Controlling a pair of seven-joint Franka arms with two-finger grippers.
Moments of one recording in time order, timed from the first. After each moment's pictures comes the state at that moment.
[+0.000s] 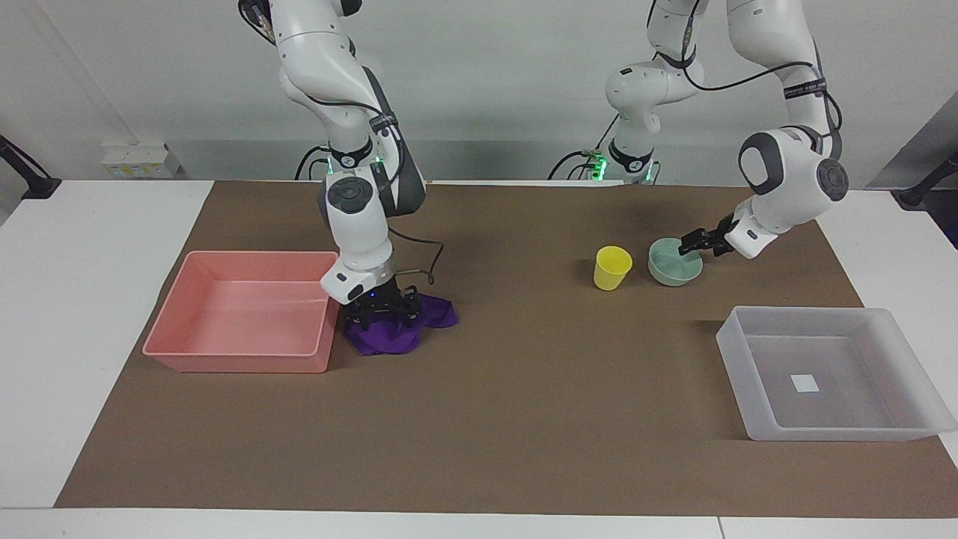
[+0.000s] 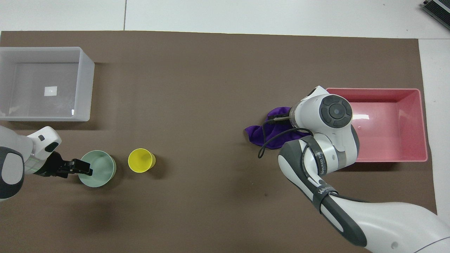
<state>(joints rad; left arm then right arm) 0.22 -0.01 -0.08 -2.34 -0.16 2.00 0.23 0.19 0.30 0.10 -2.05 -0.06 2.49 0.29</state>
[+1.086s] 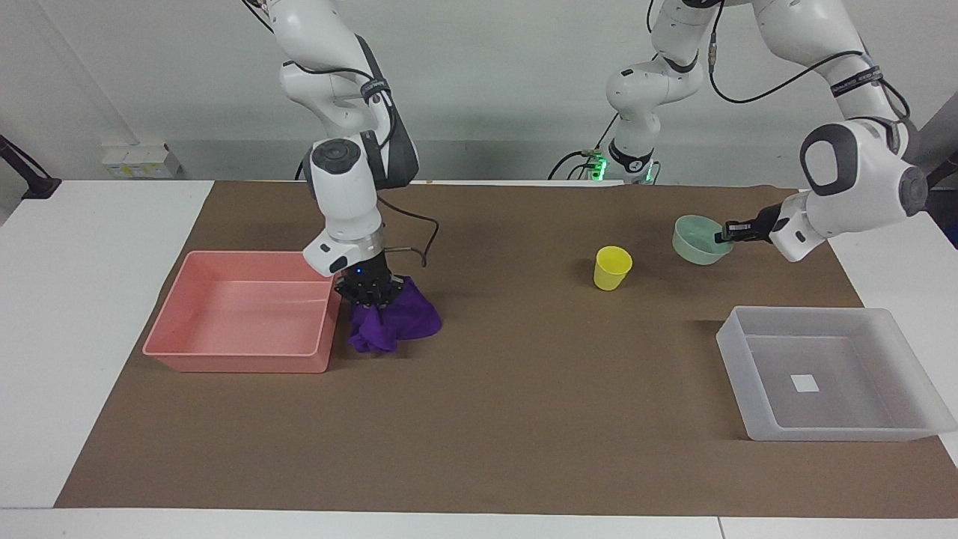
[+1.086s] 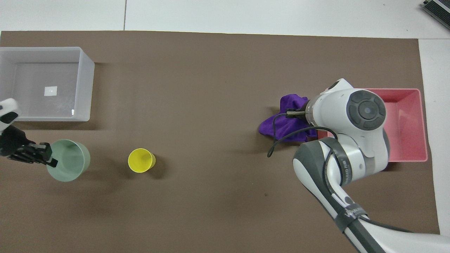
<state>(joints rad) 0.29 0.12 -0.07 -1.84 -0.17 1.51 0.23 0.17 0.10 0.08 -2.02 -0.06 2.33 0.32</state>
